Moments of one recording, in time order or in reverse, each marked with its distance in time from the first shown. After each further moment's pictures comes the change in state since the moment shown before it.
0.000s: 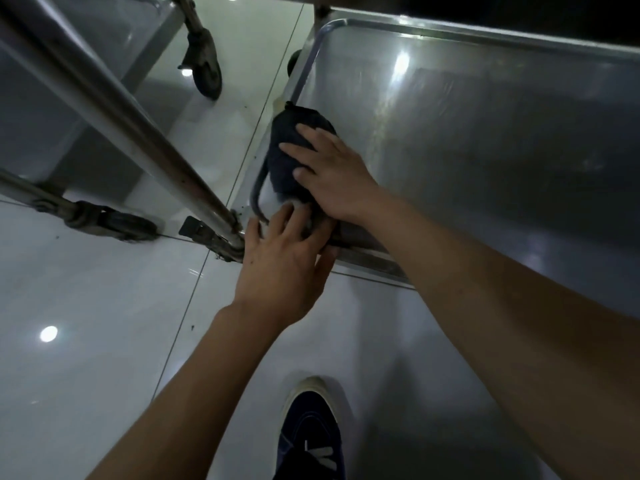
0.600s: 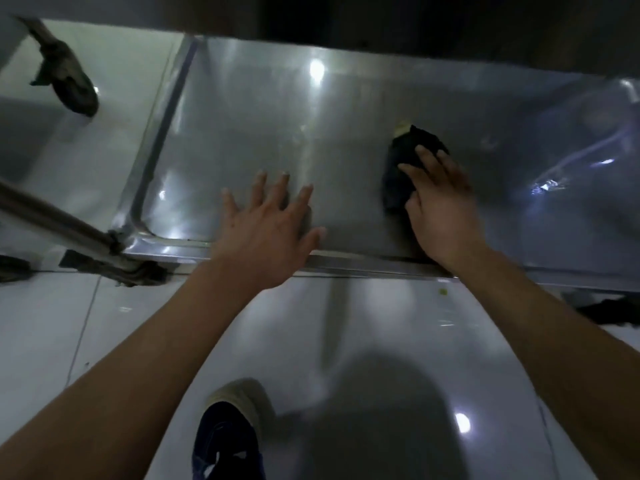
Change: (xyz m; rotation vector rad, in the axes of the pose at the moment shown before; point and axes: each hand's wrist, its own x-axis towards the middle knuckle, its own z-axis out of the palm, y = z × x) left_hand 0.061 0.112 0.000 -0.006 -0.150 0.166; right_hand -0.233 0.172 -0.073 -0.369 0.360 0.492
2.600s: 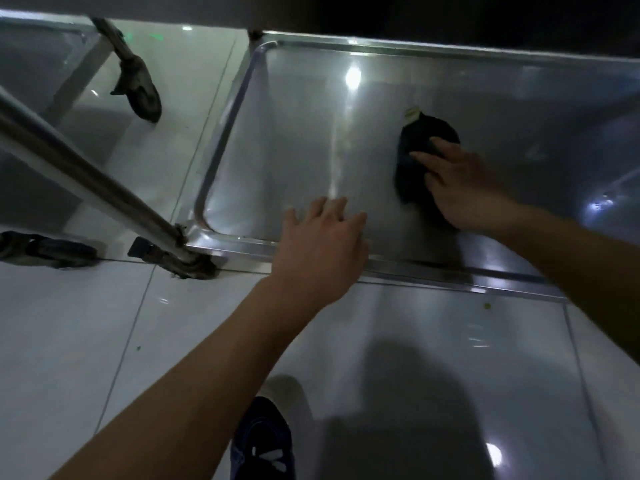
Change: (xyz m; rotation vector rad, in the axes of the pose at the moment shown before) left_hand -0.023 0.016 -0.007 -0.058 0.090 0.039; right_hand 0.063 -0.018 0.013 0.110 -0.152 -0.121
